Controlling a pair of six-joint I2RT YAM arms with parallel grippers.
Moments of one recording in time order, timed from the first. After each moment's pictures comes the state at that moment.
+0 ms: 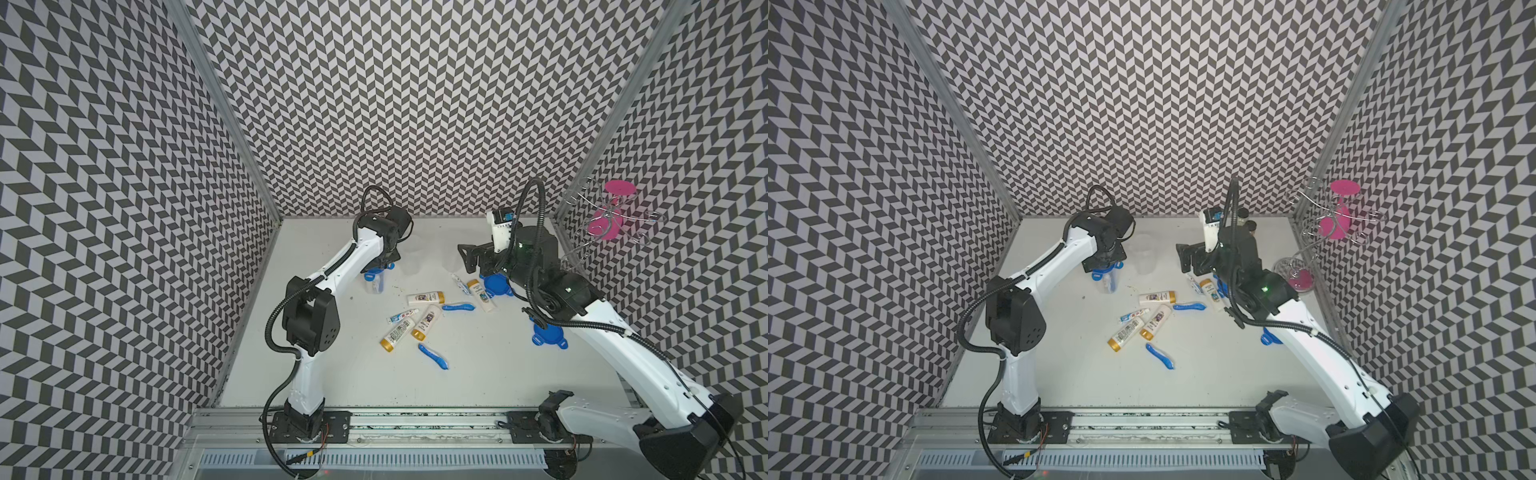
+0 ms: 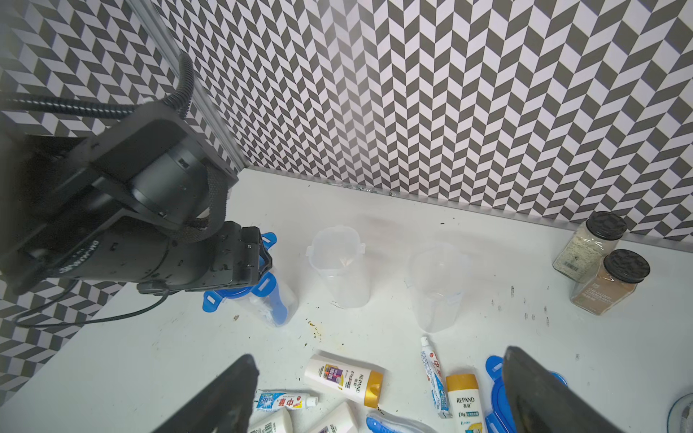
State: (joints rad) left arm -0.52 2.00 1.91 -1.23 -0.41 -0.92; right arm 0.53 1.17 1.21 -0.41 0.08 0.15
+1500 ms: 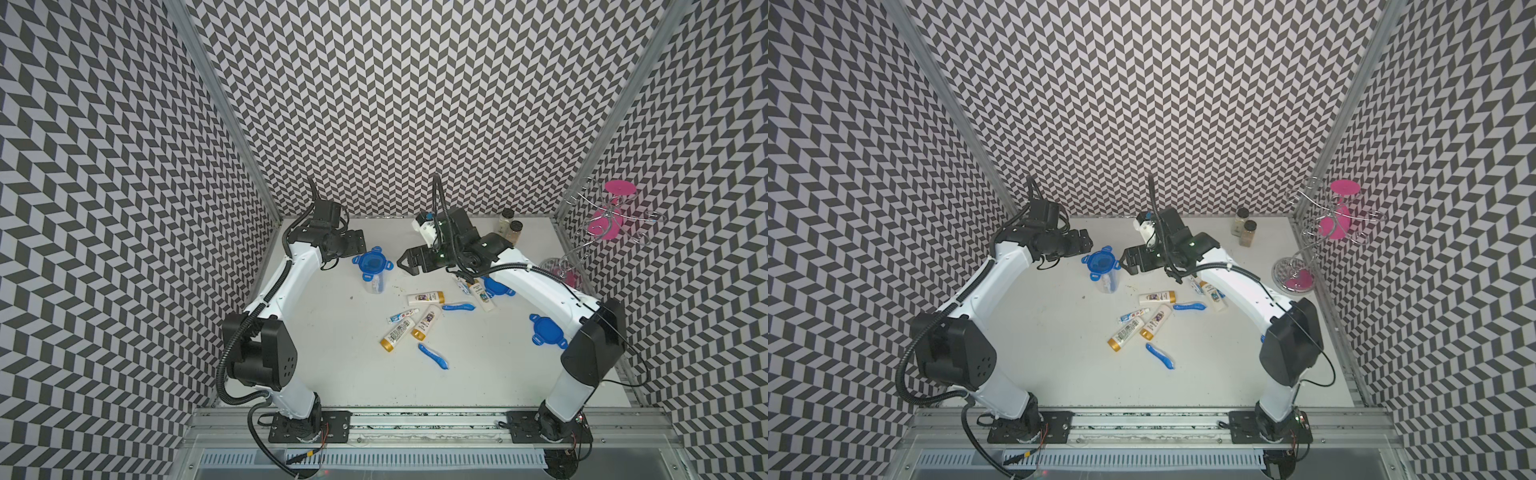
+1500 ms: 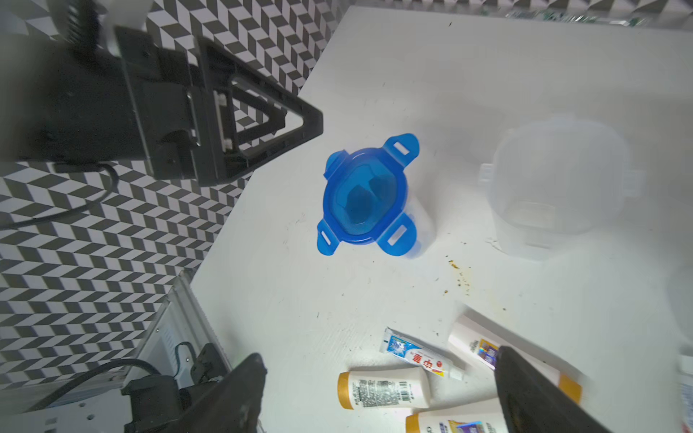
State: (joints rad) left arm -0.18 1.64 1.52 -0.75 0.12 -0.31; right arm 0.66 1.78 1.67 -0.63 -0.36 0.32
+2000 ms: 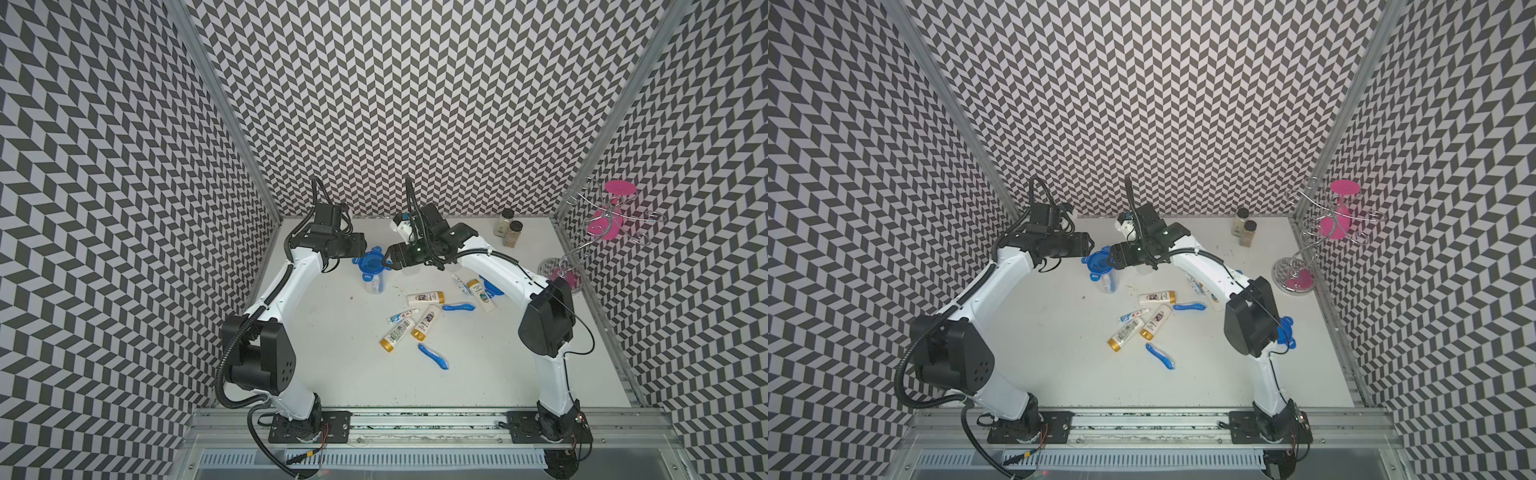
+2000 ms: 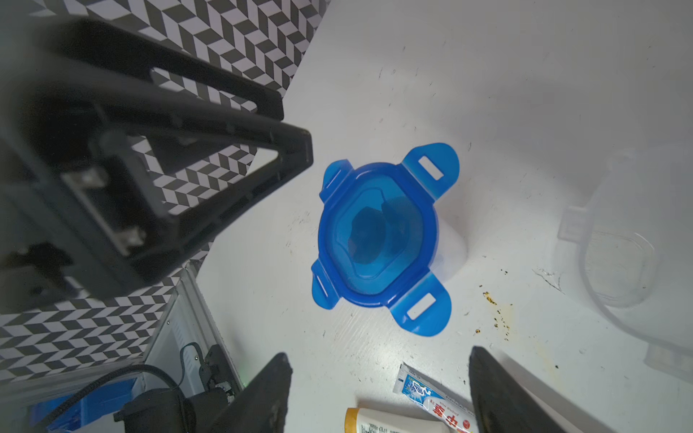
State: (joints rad) left arm -0.18 1.61 1.45 -0.64 0.16 -0.17; right arm 0.66 2.09 2.00 -0.74 -0.43 0.29
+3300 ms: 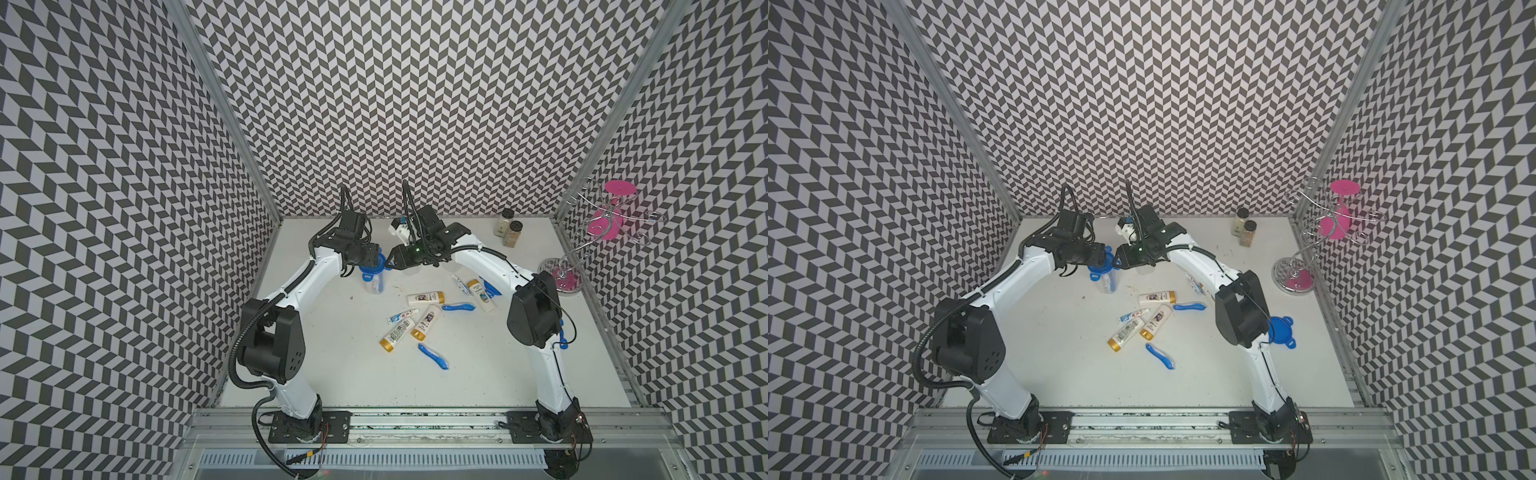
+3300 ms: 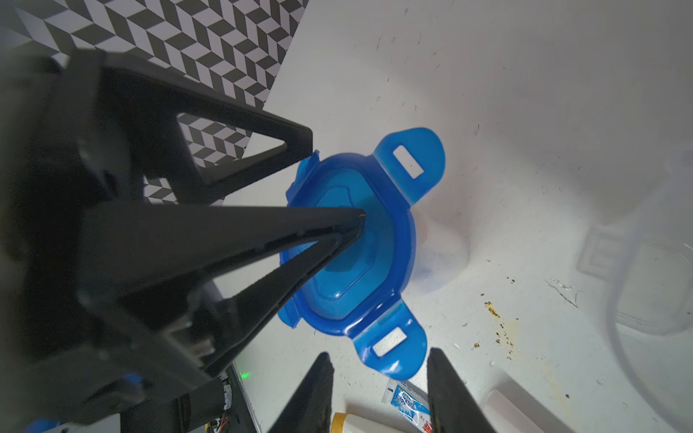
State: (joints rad) left arm -0.30 1.70 1.43 -0.64 -0.02 -0.15; right arm 0.64 2.19 2.04 -0.74 -0.53 0.26
